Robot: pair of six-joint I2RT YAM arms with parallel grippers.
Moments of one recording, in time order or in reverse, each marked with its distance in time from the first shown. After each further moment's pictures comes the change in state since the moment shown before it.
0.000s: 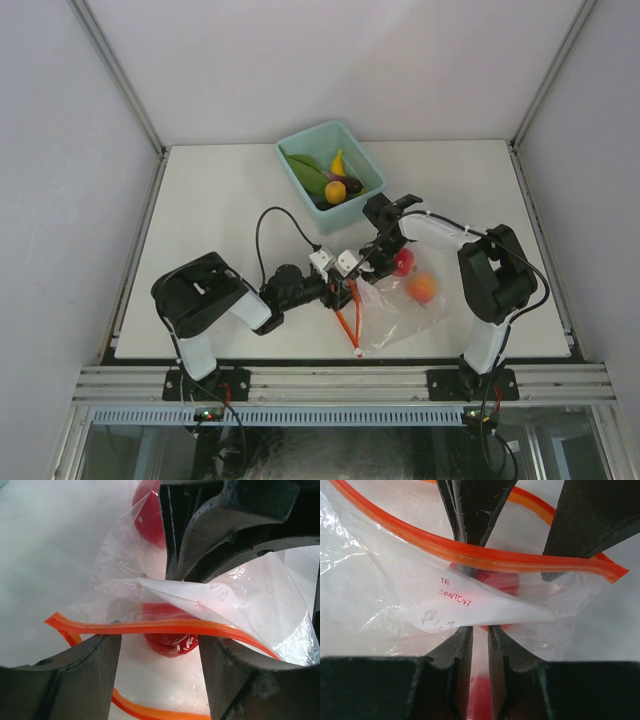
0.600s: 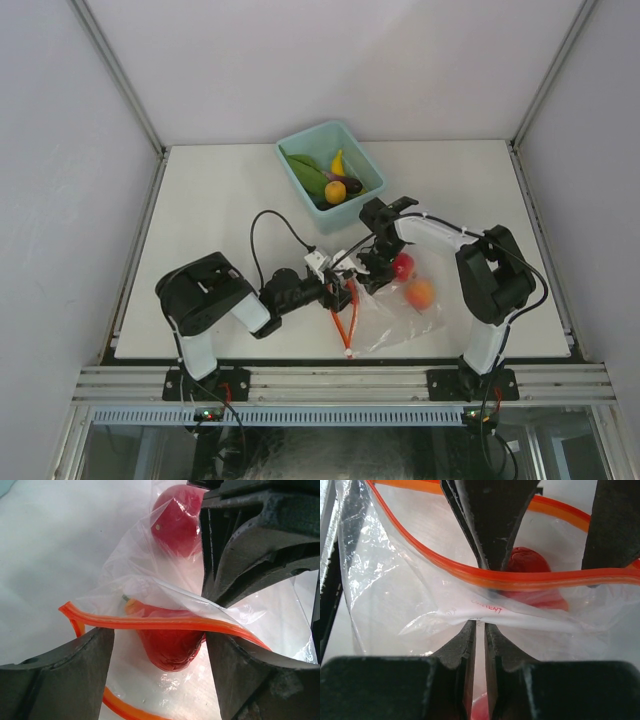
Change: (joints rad) left arm -0.005 0.029 -0.037 0.094 -0.047 -0.062; right arm 0.017 0.001 0.000 -0.051 -0.031 0.180
